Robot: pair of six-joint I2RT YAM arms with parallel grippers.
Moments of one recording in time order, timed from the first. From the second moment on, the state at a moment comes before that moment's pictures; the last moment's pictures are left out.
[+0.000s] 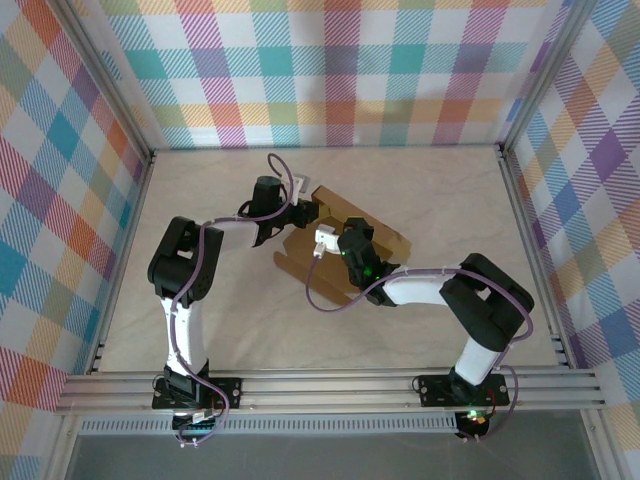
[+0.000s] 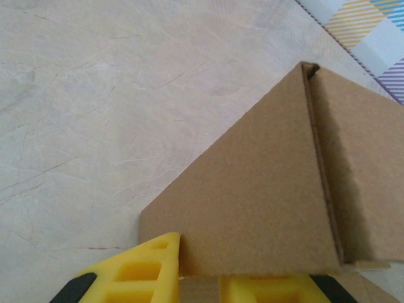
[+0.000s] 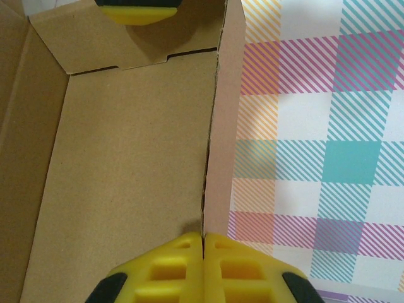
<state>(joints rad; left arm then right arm) -0.37 2.03 1.19 0.33 0.49 -0.20 0.84 1.70 0.78 0.57 0.75 -1.22</state>
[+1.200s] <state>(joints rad) -0.40 2.03 1.21 0.27 0.46 -0.11 0.85 1.46 0.93 -0.08 0.47 -0.66</state>
